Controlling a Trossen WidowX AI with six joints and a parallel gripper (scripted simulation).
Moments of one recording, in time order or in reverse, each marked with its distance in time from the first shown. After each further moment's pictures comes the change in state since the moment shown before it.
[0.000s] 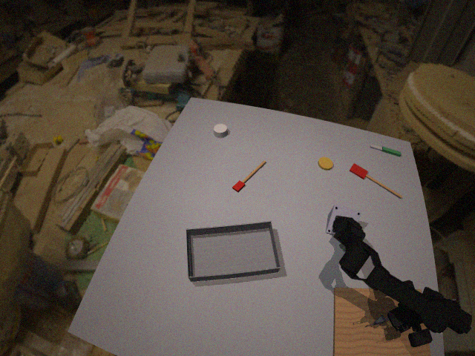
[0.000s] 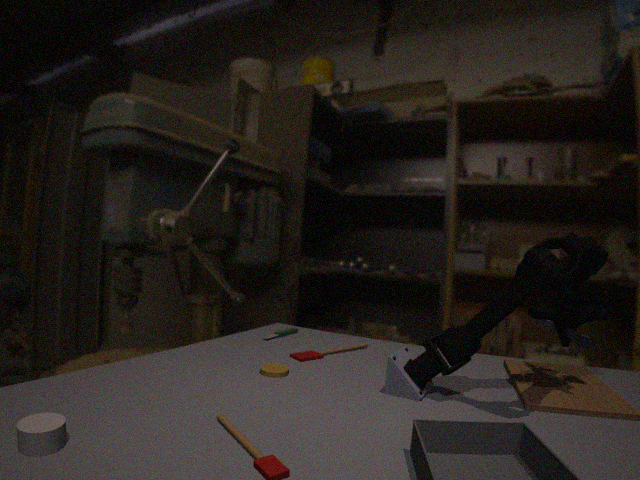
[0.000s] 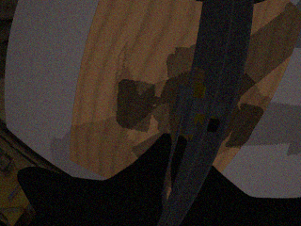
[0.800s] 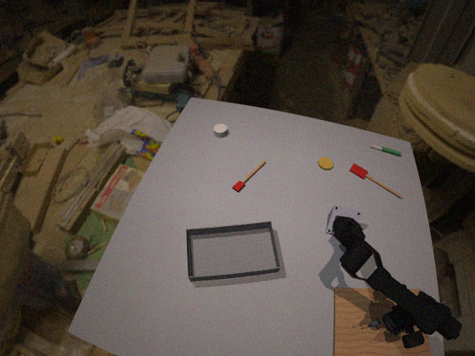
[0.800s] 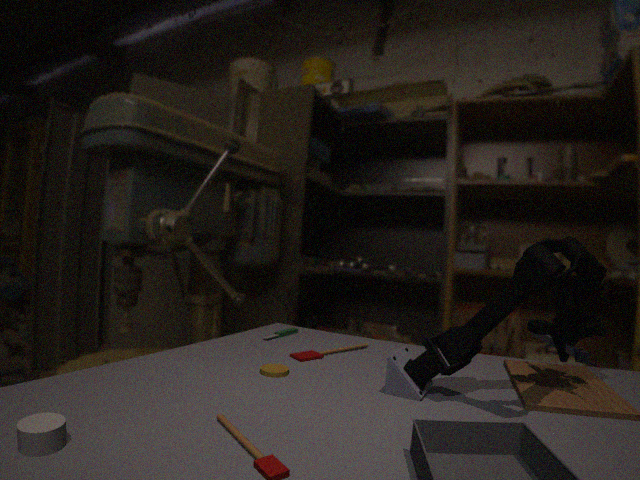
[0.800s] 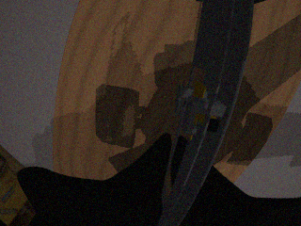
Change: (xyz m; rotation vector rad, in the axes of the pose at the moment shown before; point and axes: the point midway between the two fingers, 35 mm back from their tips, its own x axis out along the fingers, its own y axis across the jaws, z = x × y) arm 0.037 0.000 0.001 -0.020 -0.027 -0.020
